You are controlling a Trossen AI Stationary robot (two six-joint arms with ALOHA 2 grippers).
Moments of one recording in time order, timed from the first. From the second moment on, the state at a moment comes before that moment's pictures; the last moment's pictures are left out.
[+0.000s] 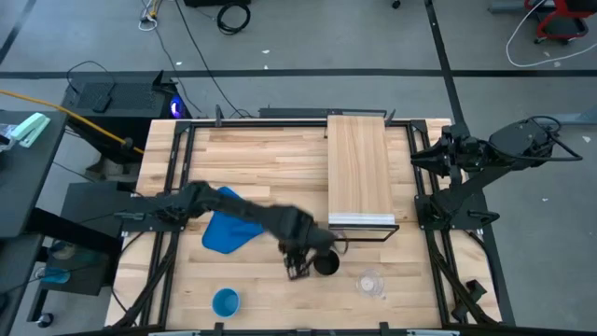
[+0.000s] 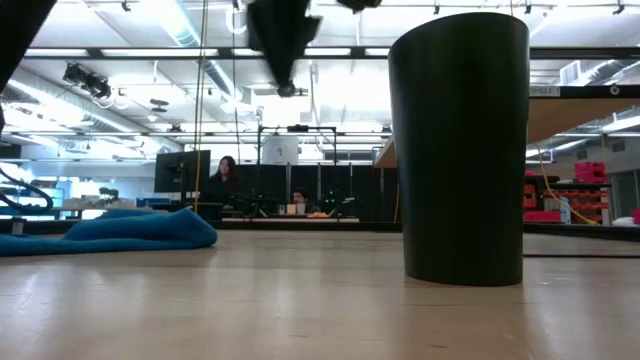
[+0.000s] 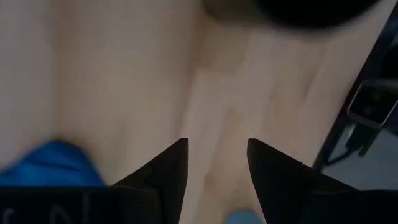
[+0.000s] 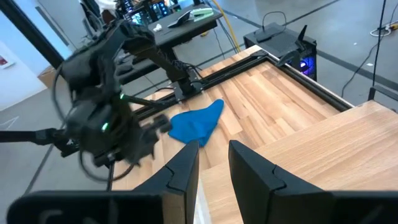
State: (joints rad) left arm -0.30 2.24 2.19 -1.41 0.12 -0.56; right arm 0.45 0.60 1.24 -1.01 0.52 0.58
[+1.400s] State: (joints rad) left arm -0.31 2.22 2.08 -1.18 0.07 -0.75; right arm 0.45 0.60 1.24 -1.01 0.49 0.58
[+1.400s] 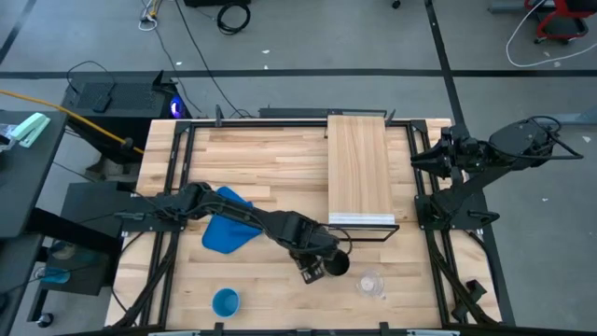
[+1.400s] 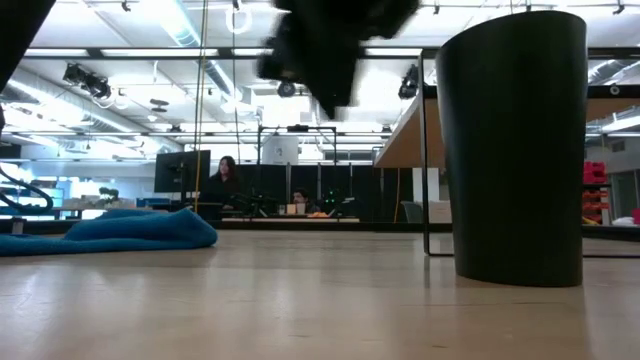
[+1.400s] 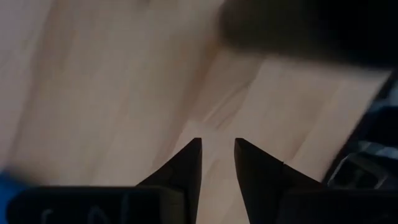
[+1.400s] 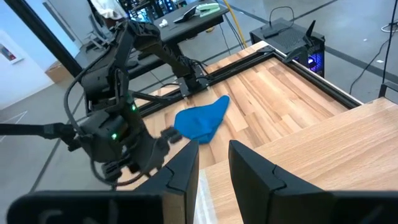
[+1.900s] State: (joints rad) left arm -0.42 1.95 2.01 -1.57 -0.11 -1.01; right arm 0.45 0.60 1.24 -1.03 0.49 0.57
